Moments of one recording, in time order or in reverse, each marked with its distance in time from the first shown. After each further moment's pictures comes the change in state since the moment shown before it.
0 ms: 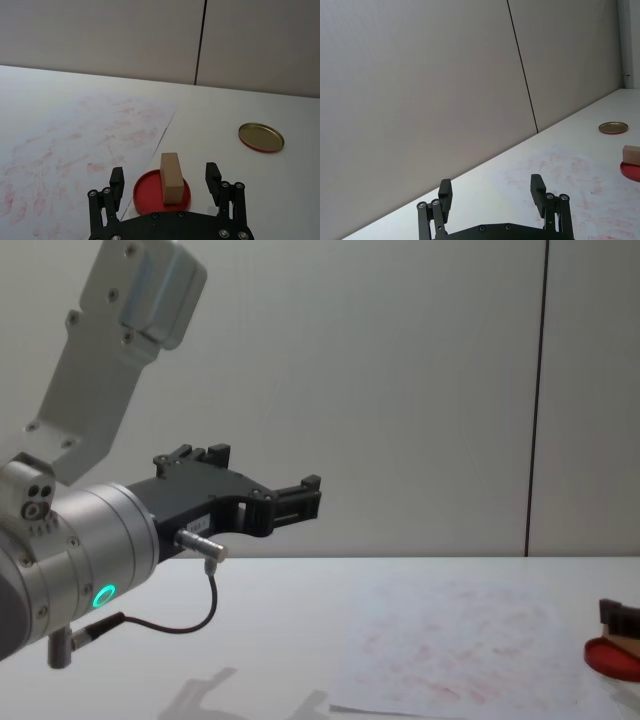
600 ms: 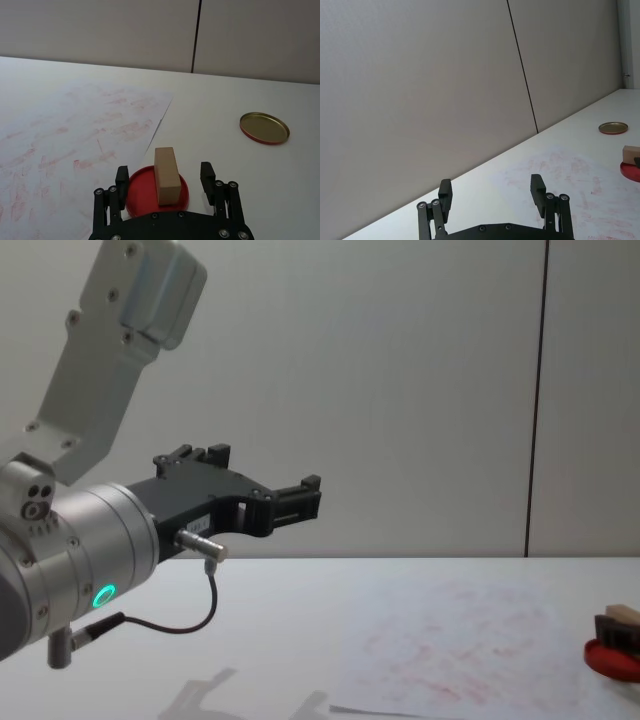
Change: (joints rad) left arm 0.000 0.000 0.000 0.000 0.000 0.000 0.000; right arm 0.061 -0.032 -0.009 0.100 -0.019 0.013 -0.001
